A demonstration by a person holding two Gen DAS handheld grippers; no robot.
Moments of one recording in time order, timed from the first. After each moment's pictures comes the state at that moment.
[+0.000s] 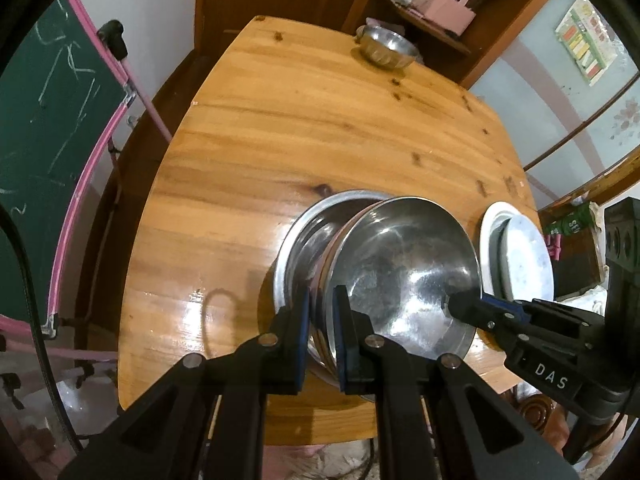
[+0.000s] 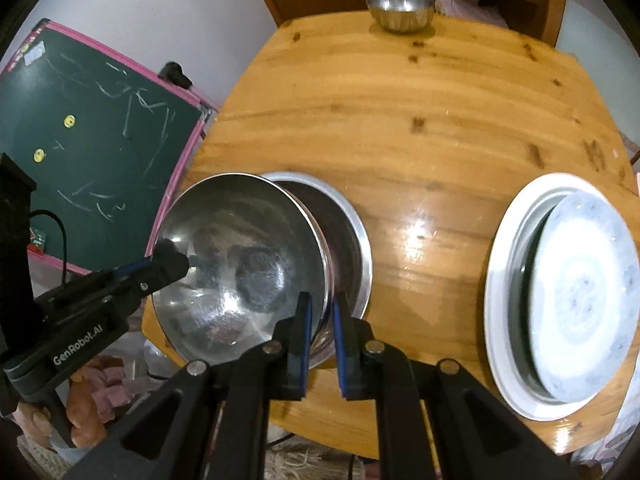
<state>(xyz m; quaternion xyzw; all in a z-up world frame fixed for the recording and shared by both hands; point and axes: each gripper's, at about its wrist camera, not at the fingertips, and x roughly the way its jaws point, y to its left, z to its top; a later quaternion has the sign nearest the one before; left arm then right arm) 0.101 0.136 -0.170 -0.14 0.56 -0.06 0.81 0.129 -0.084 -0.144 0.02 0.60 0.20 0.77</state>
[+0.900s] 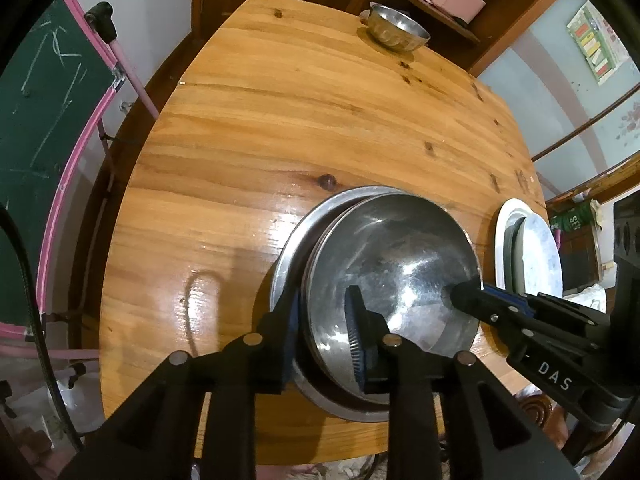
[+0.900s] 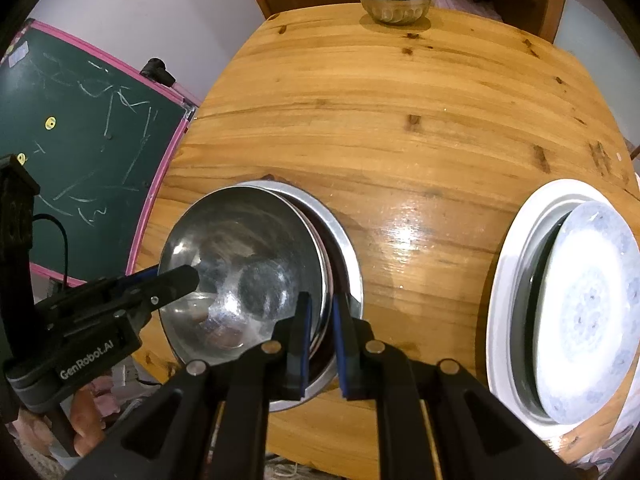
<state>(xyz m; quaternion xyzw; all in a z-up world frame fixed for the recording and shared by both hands) 0.124 0.135 -0.193 -0.15 0.58 -0.07 0.80 0.147 -0.084 -0.156 0.02 0.61 0.18 0.77</state>
